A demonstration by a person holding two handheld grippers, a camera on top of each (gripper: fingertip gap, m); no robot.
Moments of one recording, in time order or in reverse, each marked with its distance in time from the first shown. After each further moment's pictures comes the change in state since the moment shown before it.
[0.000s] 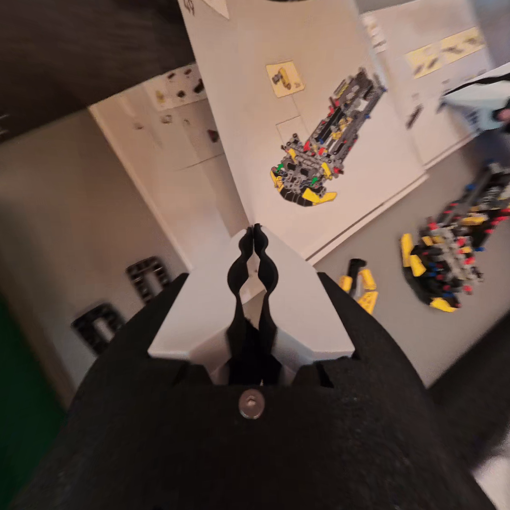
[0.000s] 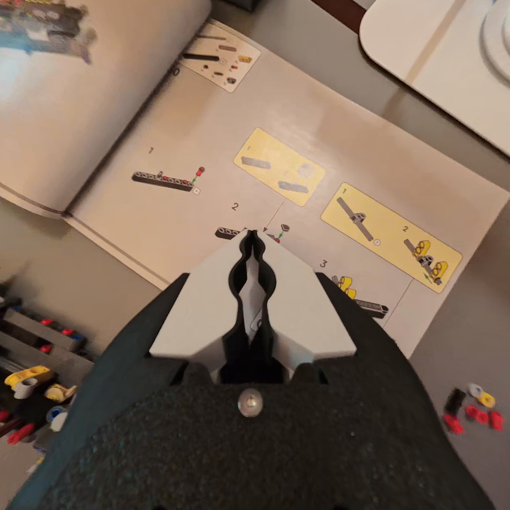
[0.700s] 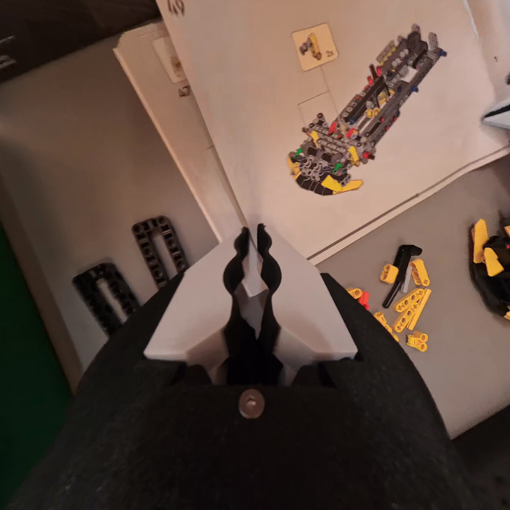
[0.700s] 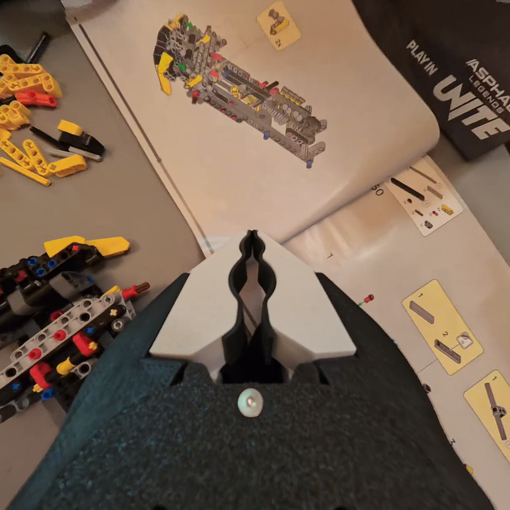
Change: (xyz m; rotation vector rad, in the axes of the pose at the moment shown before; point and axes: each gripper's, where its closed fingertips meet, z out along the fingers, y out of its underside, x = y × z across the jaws) left arm -0.020 0.036 0.011 -0.036 -0.175 0.011; right arm -0.129 -0.035 0.023 0.038 -0.260 -0.411
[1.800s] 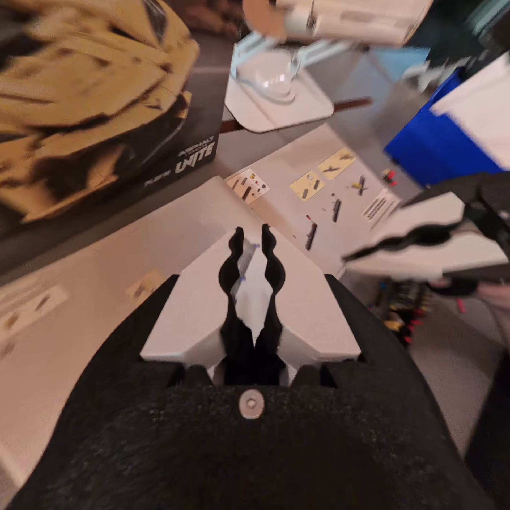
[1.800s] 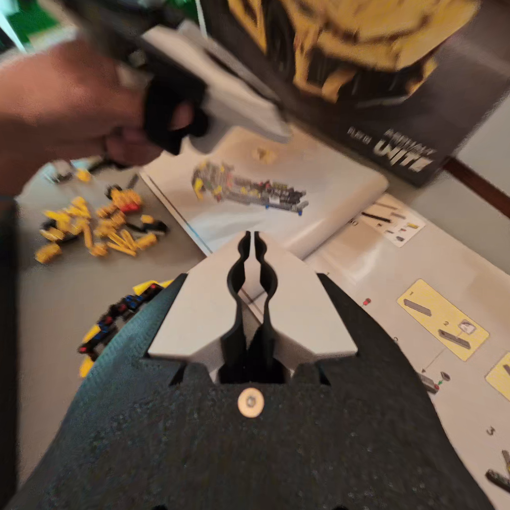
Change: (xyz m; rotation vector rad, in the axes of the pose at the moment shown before) left arm 0.146 -0.144 0.027 0.328 0.277 0.094; right arm -0.001 -0.042 -0.055 0.306 -0.044 0.209
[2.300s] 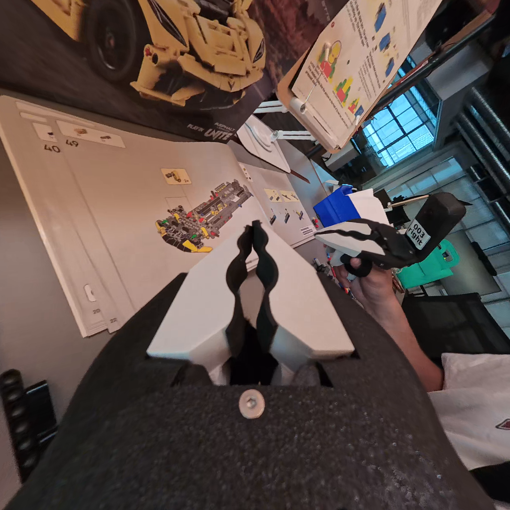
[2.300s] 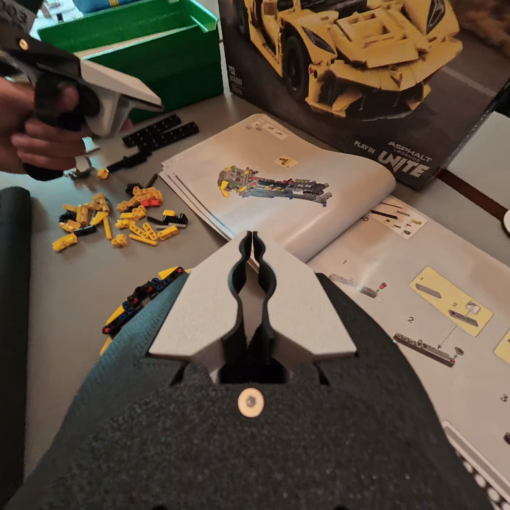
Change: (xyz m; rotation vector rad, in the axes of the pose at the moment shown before) left arm -0.018 0.065 -0.133 0.300 0.162 -0.450; right arm -0.028 0.009 -0.020 0.087 0.037 -0.055
